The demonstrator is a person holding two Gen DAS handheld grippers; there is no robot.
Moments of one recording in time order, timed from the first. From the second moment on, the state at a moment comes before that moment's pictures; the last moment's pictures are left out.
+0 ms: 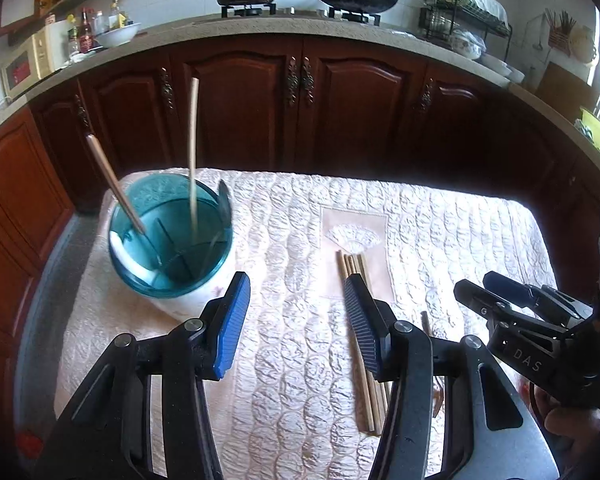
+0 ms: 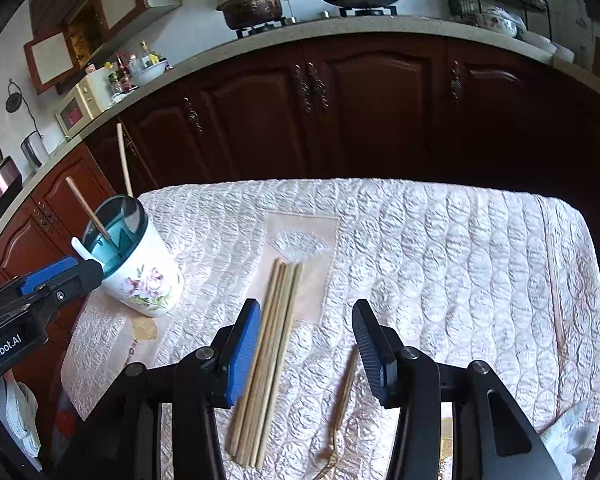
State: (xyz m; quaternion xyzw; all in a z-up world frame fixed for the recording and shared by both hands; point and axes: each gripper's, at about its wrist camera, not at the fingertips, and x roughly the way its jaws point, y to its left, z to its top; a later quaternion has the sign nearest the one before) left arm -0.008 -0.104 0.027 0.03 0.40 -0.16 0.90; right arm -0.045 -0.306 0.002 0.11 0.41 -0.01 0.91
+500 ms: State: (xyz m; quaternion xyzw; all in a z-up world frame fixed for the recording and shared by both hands) left arm 0.006 -0.102 -0.026 0.04 0.46 -0.15 0.88; right arm 0.001 -0.288 -0.092 0.13 0.51 0.02 0.85
